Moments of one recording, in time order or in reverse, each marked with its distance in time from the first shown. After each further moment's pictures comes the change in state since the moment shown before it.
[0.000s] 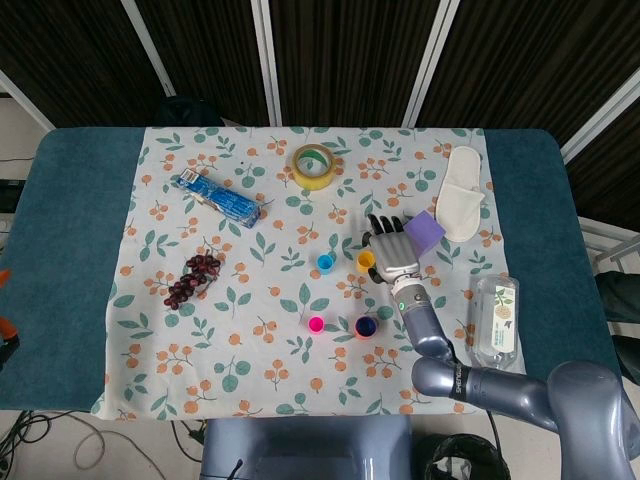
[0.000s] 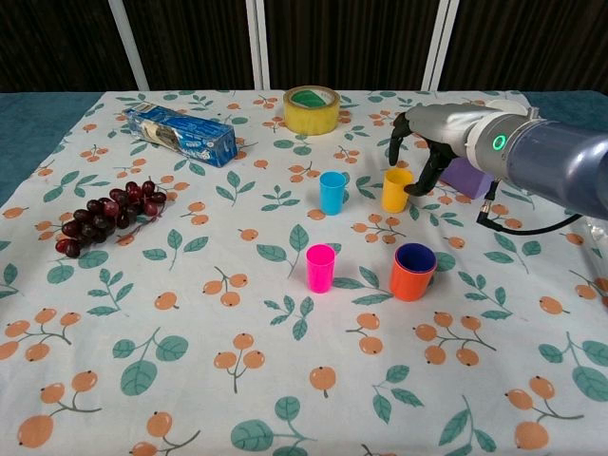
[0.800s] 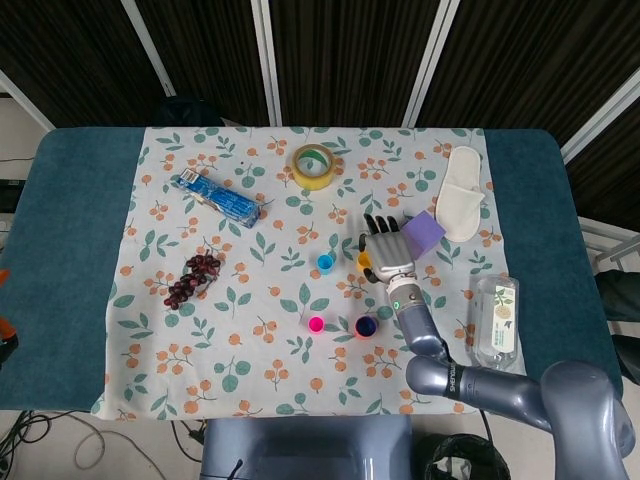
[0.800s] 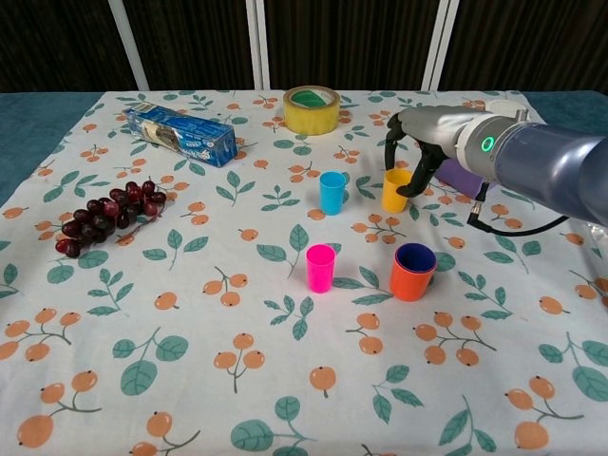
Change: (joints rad) left arm 0.000 0.002 -0.002 -0.001 -0.004 0.000 -0.003; right arm 0.005 -0.023 0.019 0.023 0.006 -0.004 -0.009
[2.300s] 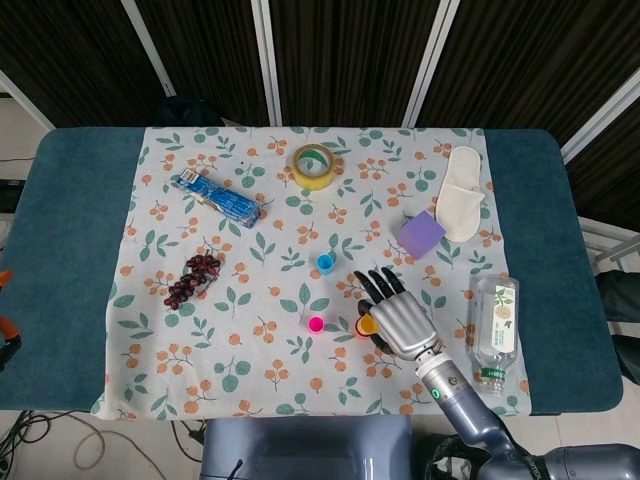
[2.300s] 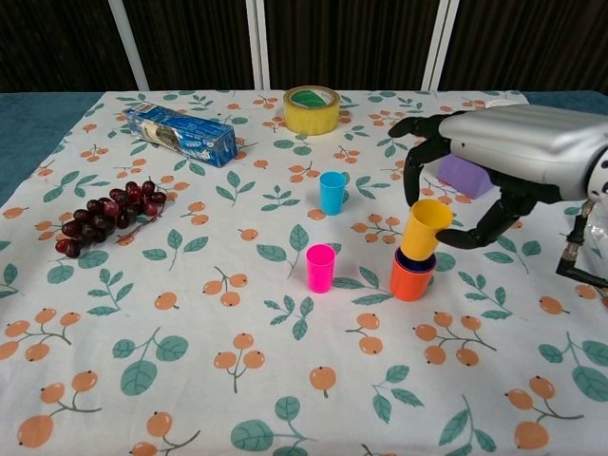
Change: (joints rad) left arm -0.001 -0.004 0.003 -0.002 0.006 0.001 0.011; right arm -0.262 0.309 -0.242 -0.669 -0.502 0.263 -0.024
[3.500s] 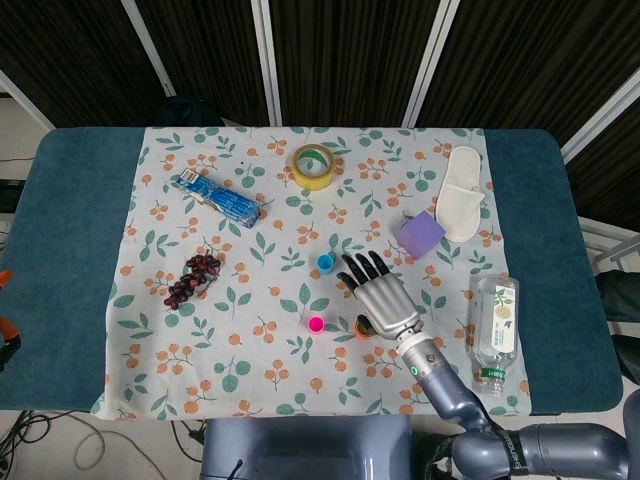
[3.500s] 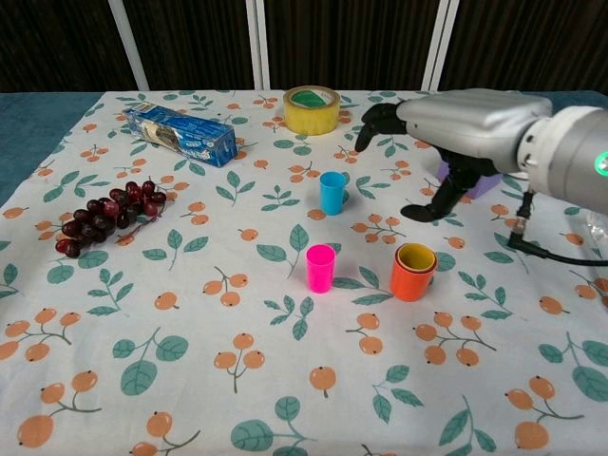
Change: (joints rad) left arm 0.002 0.001 0.002 -0.001 0.006 0.005 -0.008; right arm 0.087 -0.077 0.153 0.083 0.180 -0.091 -0.101
